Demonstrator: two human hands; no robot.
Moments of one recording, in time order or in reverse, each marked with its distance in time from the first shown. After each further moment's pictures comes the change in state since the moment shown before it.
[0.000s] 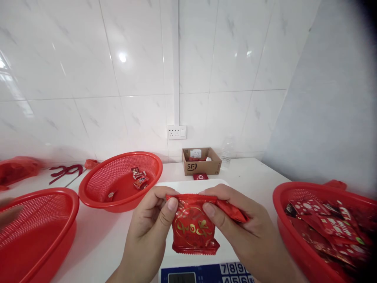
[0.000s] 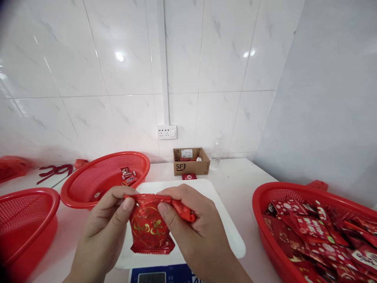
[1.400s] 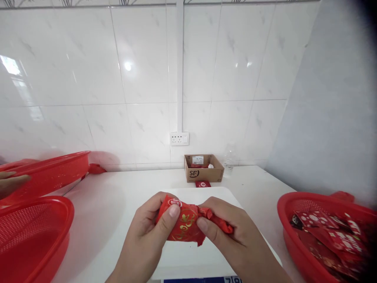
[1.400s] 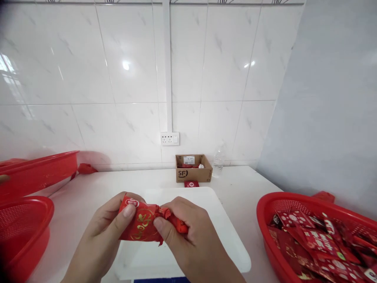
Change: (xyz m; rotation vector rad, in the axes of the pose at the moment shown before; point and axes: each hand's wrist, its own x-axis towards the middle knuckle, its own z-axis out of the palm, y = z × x) left_hand 0.004 0.015 -0.001 0.060 0.031 -0.123; right_hand 0.003 -0.001 0.006 -0.122 -0.166 0.093
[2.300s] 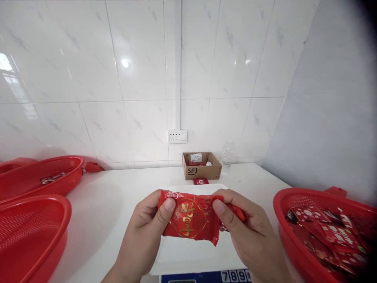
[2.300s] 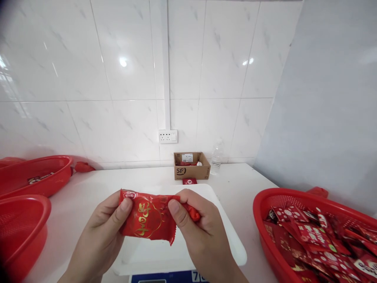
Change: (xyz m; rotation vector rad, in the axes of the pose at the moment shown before) left_hand 0.003 -0.005 0.001 -0.137 -0.038 -0.047; right_hand -0.004 0.014 0.001 0.303 0.248 0.007
